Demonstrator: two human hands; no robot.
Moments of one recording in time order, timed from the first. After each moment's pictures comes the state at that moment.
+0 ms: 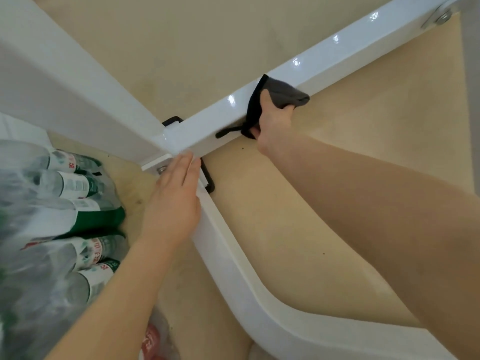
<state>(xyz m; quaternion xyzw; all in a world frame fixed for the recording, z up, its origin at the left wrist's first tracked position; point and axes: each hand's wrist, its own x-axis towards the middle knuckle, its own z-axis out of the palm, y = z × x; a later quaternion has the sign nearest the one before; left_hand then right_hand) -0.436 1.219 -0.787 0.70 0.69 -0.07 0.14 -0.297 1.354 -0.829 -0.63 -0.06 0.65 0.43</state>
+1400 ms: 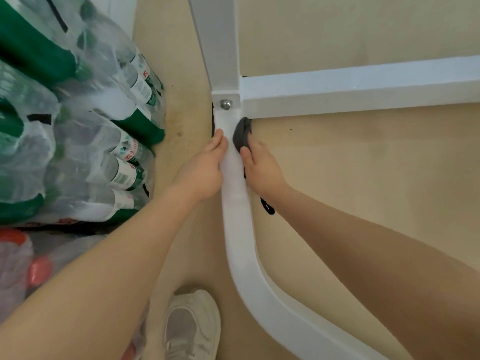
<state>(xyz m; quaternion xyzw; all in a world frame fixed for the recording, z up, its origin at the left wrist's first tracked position) -0.444 1.148 -0.827 0.52 0.80 0.08 0.30 -0.326 1.214 -0.848 -0.41 -0.74 0.52 0.11</state>
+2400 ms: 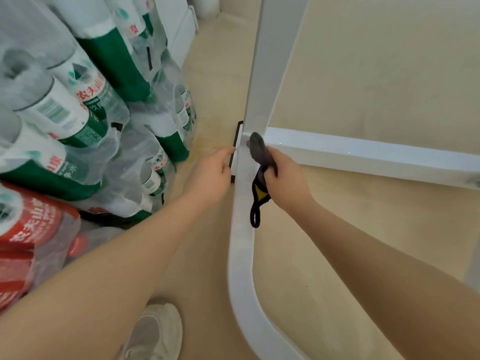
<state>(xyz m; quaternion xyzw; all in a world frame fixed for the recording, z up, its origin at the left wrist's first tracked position) -0.442 1.138 -0.759 0.41 0.84 0.28 0.22 -0.319 1.229 -0.758 -0.38 -0.82 0.41 0.15</state>
